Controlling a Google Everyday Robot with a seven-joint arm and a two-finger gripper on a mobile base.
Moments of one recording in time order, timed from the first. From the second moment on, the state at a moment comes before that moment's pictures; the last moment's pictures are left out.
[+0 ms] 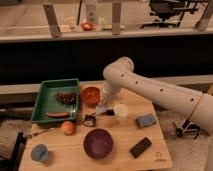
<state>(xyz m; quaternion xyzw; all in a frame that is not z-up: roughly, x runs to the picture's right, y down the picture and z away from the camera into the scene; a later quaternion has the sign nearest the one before) 0.004 0.079 0.748 -0.16 -0.27 -0.60 0.74</state>
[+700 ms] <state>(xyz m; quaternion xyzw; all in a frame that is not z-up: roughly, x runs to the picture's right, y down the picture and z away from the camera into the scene) -0.003 0.157 0.738 -0.23 -0.31 -0.61 0.69</state>
